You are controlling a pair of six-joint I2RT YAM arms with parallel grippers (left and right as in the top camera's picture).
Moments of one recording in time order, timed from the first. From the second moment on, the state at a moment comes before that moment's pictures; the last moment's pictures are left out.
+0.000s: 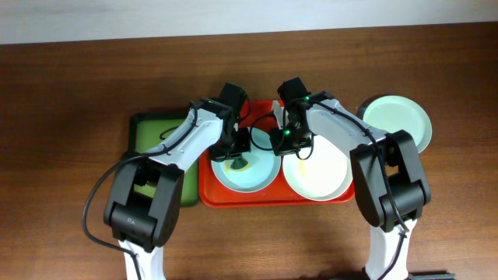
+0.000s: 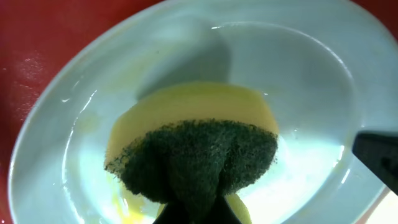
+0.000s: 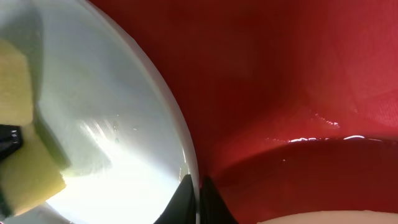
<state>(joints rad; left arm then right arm) -0.46 2.06 1.47 -0.86 0.18 -0.52 0.35 2.09 1.43 -0.81 -0.31 0.12</state>
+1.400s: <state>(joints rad) 0.04 2.05 1.68 -1.32 -0.01 -0.49 0.79 1.74 1.59 -0.90 0.78 -0.22</state>
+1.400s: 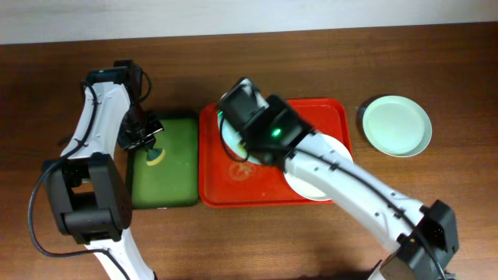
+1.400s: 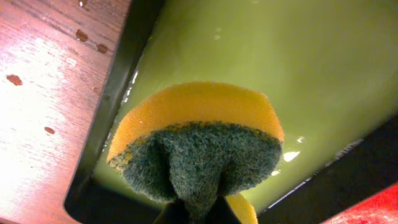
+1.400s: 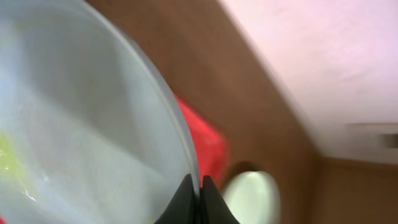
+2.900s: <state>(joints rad) 0.04 2.05 1.60 -1.24 -0.01 -0.49 0.07 1.98 1.41 -0.91 -0.07 -0.36</state>
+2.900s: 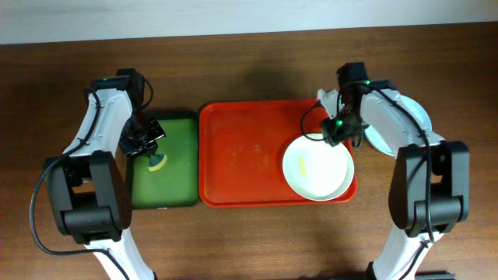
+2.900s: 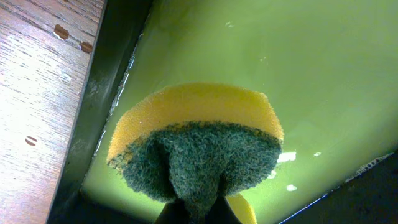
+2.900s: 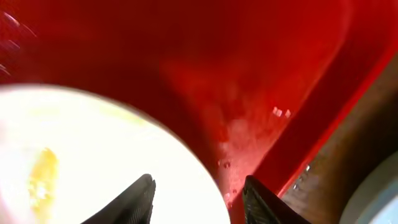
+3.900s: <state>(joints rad) -0.58 2.05 1.59 -0.92 0.26 -0.46 0.11 1.96 1.25 -0.93 -0.30 0.11</state>
